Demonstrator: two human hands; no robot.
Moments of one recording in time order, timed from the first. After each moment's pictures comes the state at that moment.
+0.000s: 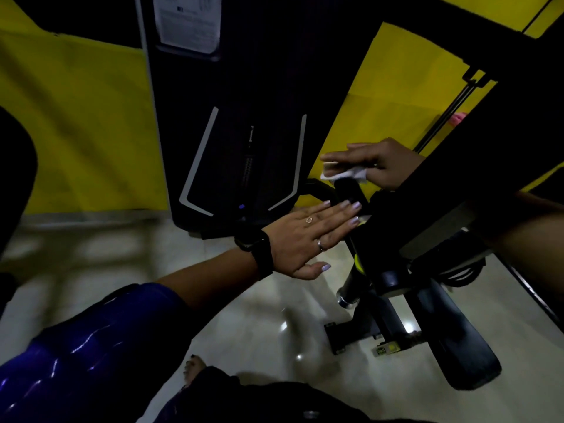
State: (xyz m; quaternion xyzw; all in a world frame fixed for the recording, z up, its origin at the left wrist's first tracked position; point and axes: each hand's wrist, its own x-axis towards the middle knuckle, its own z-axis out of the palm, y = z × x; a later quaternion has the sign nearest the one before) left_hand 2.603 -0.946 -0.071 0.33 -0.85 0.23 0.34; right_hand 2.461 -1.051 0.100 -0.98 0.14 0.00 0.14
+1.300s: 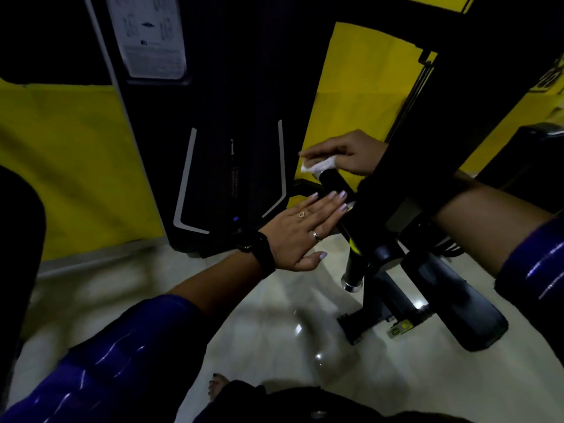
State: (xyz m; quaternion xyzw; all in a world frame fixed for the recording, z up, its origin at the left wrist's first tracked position) left_hand 2.606 -0.938 -0.057 0.34 -0.87 0.21 0.30; right_hand 2.472 -1.040 0.093 -0.94 0.26 -0.09 0.19
